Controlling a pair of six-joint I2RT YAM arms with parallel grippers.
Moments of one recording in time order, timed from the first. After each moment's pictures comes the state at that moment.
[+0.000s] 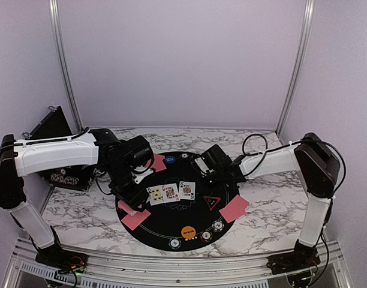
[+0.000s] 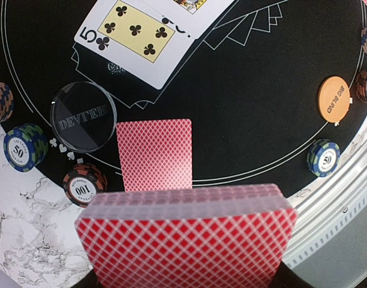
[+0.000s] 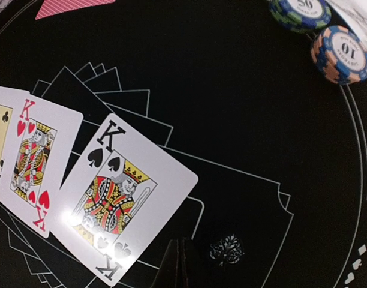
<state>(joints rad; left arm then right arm) -0.91 1.65 1.33 -1.13 0.07 -0.24 0.78 1.89 1.13 -0.18 0.03 0.24</state>
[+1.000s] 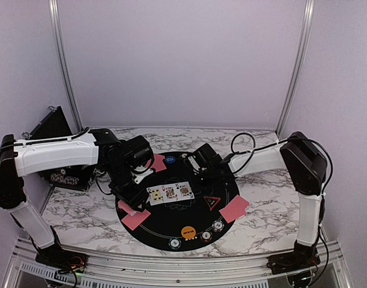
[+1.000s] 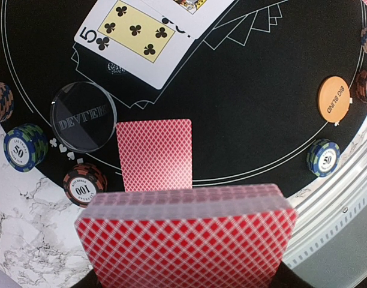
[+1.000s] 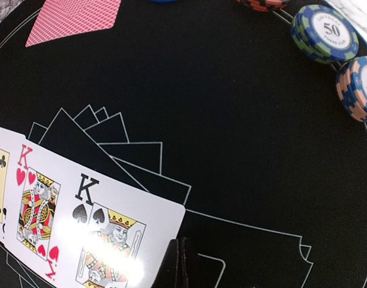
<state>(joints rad) -0.91 1.65 1.33 -1.13 0.07 -0.24 0.80 2.03 1.26 -0.19 0.03 0.30</state>
